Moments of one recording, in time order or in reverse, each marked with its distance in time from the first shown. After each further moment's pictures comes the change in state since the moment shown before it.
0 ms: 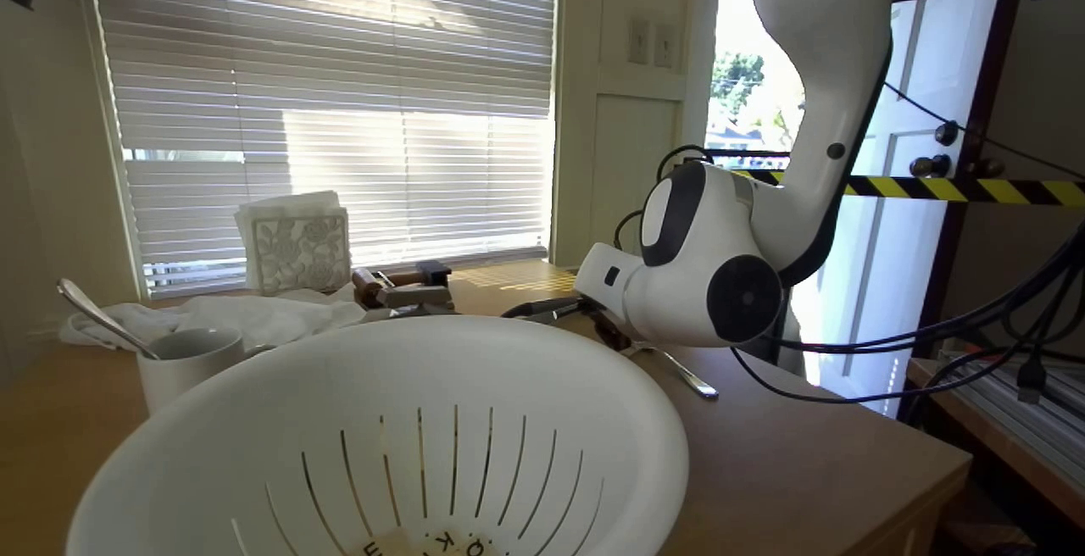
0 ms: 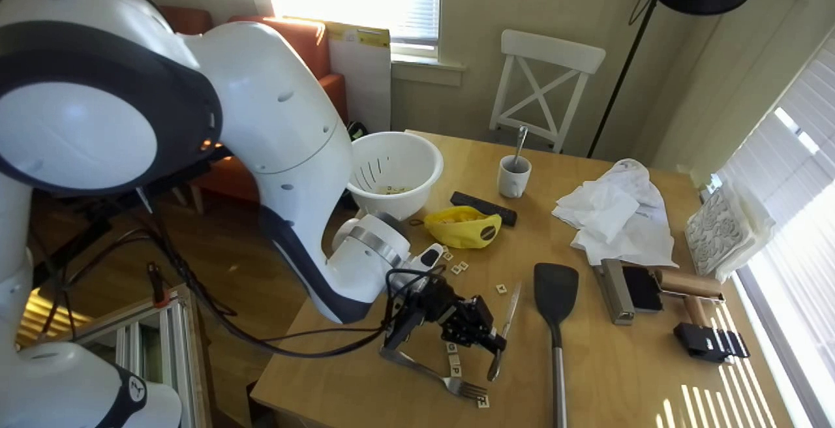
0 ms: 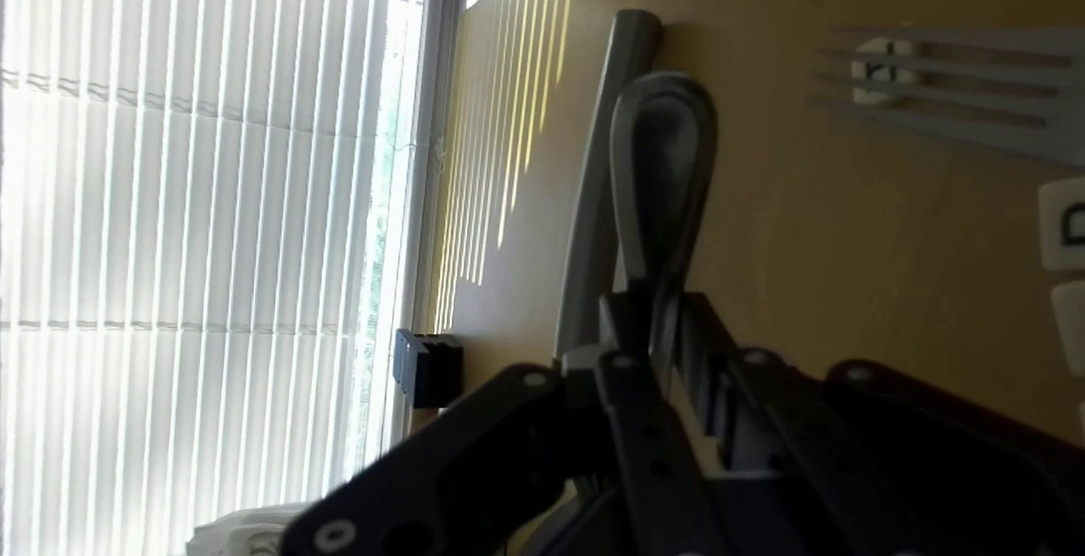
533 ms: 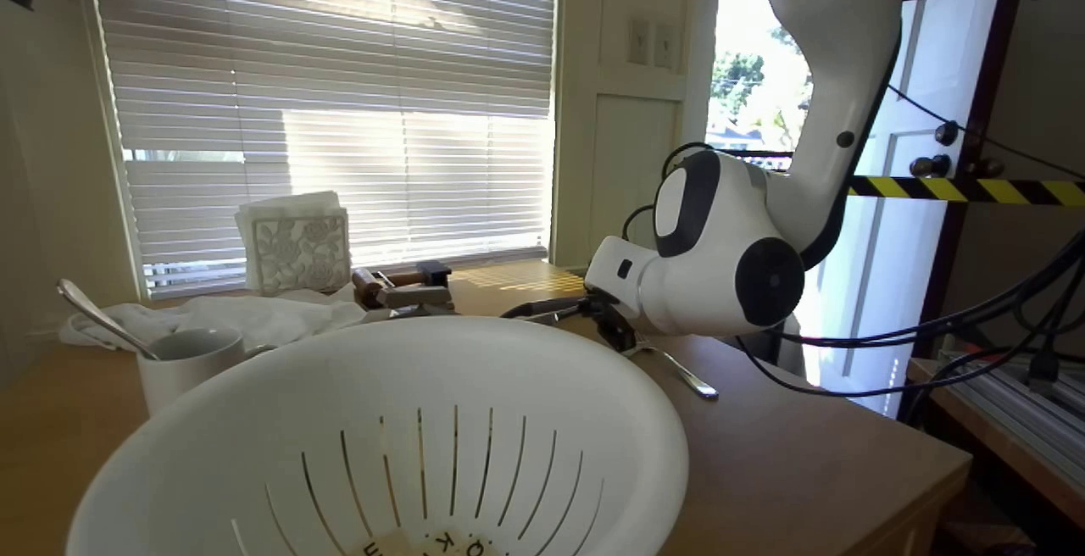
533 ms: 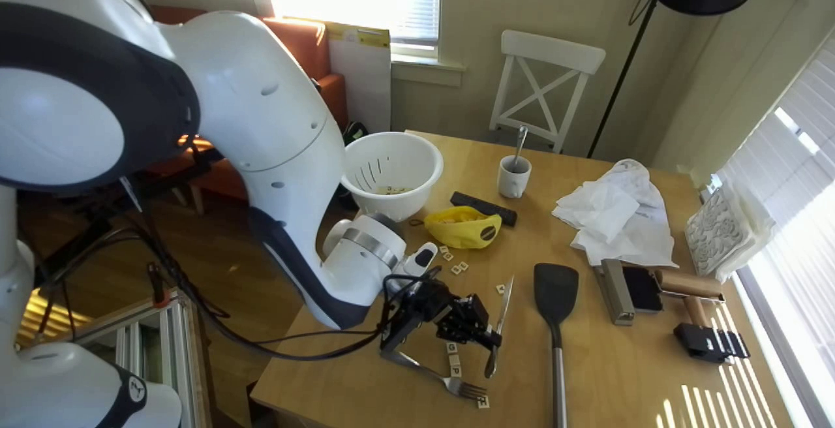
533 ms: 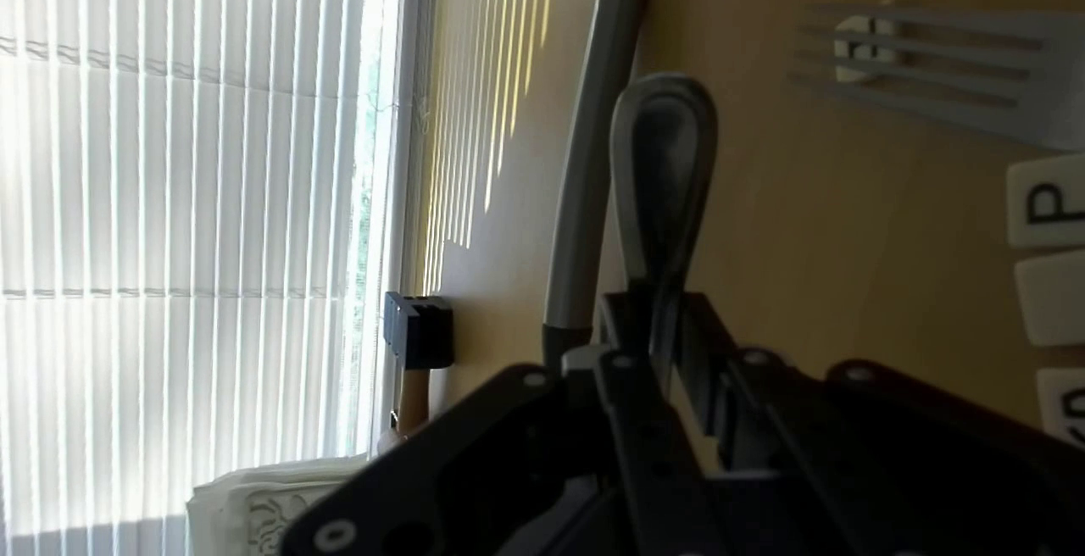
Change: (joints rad) arm -0.015 -0.044 0.000 -0.046 -0.072 0.063 0.036
